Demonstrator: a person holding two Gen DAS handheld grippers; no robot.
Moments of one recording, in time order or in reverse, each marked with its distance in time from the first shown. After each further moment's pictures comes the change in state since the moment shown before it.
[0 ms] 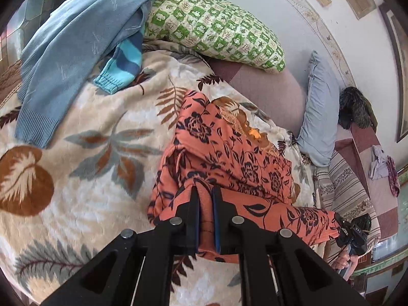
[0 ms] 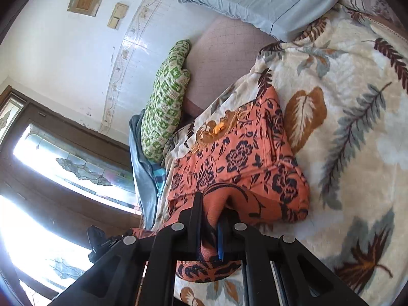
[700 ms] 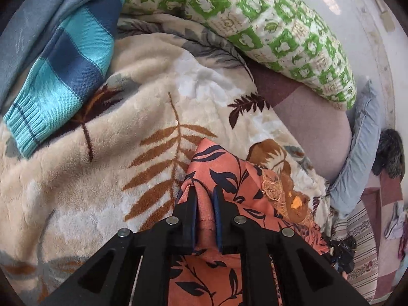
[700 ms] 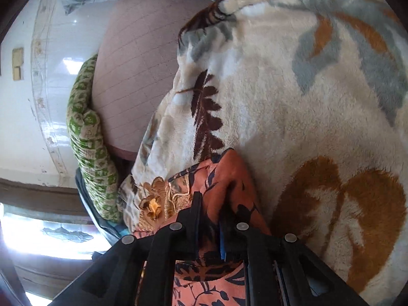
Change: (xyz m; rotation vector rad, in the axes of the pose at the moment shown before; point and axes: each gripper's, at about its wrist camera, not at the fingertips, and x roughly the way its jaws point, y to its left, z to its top) left arm 0.180 0.037 0.134 -0.179 0.004 0.030; right arm 0.198 -0.137 0.144 0.348 0.068 -0.047
